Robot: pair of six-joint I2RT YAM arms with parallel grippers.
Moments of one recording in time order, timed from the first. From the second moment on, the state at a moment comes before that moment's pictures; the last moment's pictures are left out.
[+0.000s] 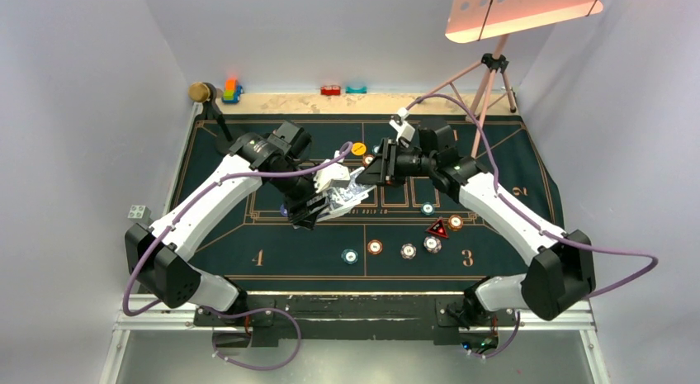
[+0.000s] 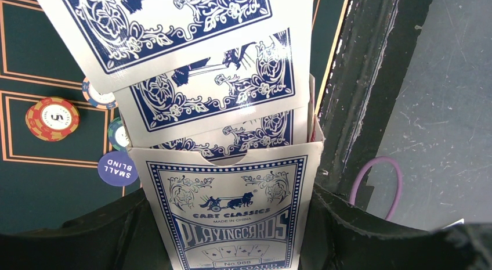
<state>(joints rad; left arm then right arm) -0.58 1.44 1.40 -1.24 0.49 0.64 0.50 1.35 1.08 -0.25 -0.66 0.77</state>
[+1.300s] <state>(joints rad) -0.58 1.41 1.38 -1.23 0.52 0.63 0.38 1.32 1.23 -0.15 -0.77 0.90</state>
